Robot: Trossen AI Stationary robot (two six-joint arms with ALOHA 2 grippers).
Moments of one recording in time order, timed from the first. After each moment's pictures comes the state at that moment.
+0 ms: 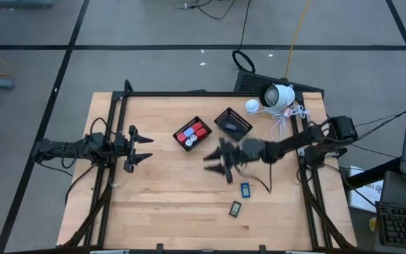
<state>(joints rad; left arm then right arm) -0.05 0.02 0.02 0.11 -0.05 -0.03 0.08 1.62 0.71 0.85 -0.10 0.30</state>
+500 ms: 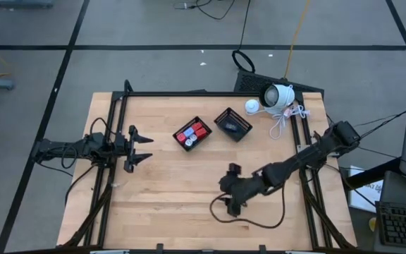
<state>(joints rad) -0.05 0.02 0.02 0.11 -0.05 -0.03 0.46 1.64 1.11 -0.27 0.30 0.45</state>
